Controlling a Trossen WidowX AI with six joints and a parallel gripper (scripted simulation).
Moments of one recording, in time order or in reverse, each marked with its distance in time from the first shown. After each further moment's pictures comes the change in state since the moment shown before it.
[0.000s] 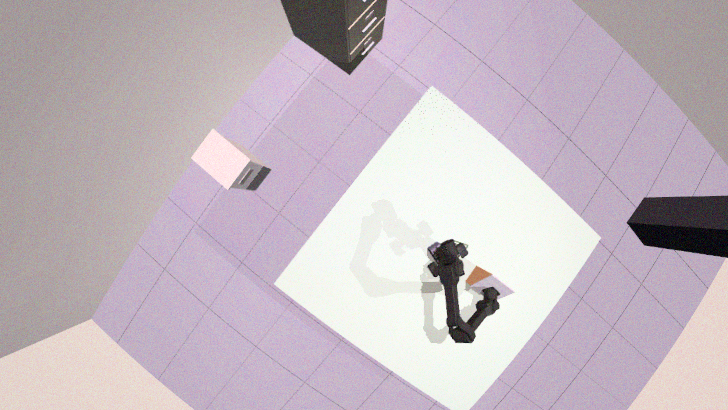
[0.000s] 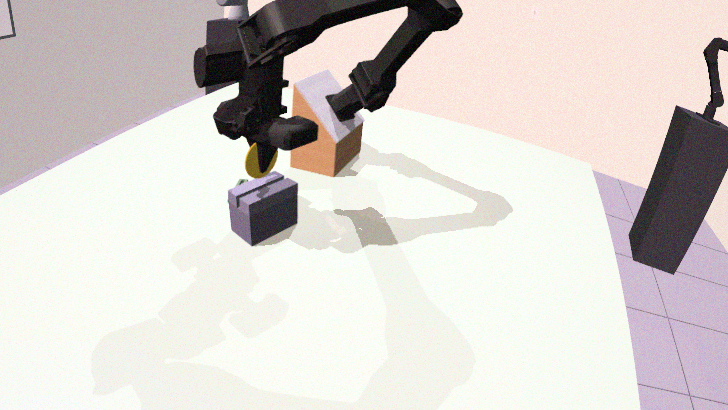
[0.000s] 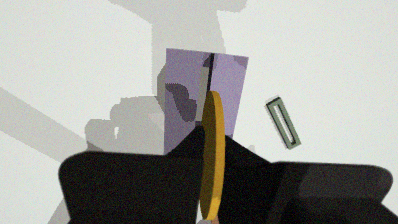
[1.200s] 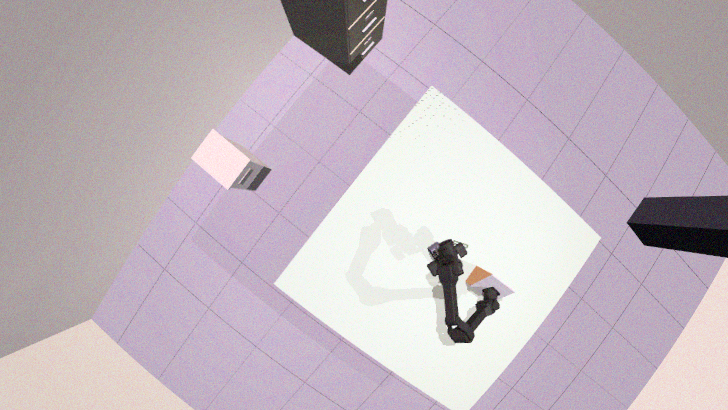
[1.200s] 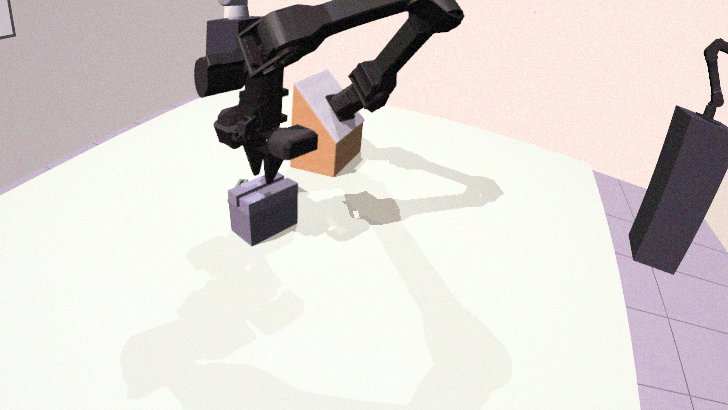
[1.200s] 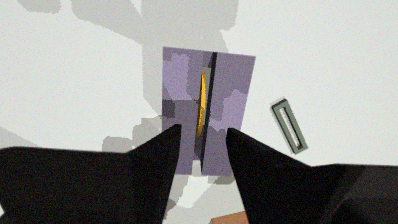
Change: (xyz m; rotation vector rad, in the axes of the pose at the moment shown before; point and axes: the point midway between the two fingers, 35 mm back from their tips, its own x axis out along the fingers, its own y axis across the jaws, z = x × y) arm 0.014 0.000 -0.001 0.005 0.000 0.000
